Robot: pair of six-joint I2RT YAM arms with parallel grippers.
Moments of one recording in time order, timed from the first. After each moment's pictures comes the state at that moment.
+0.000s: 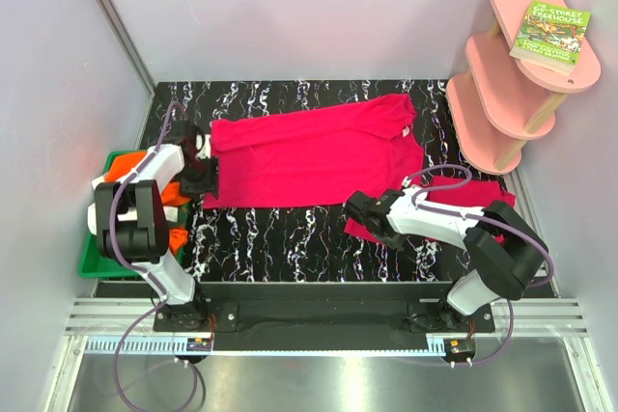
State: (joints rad) left arm 0.06 1.70 1.12 -0.74 0.07 -0.01; right arm 0.83 1.54 0.85 -0.93 0.61 1.46
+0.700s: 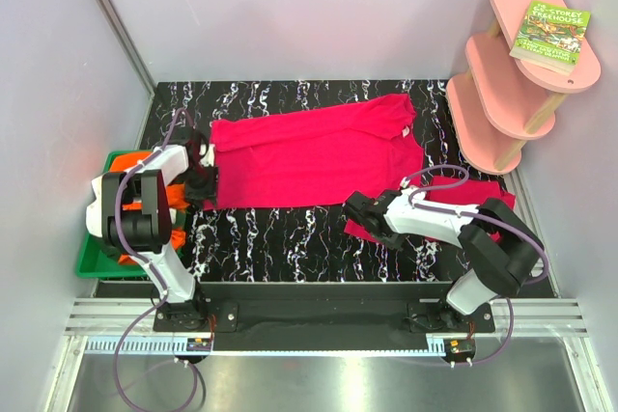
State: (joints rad) left arm 0.06 1.77 1.10 -0.74 0.07 0.01; right arm 0.83 1.57 0.85 -0.91 0.61 1.45
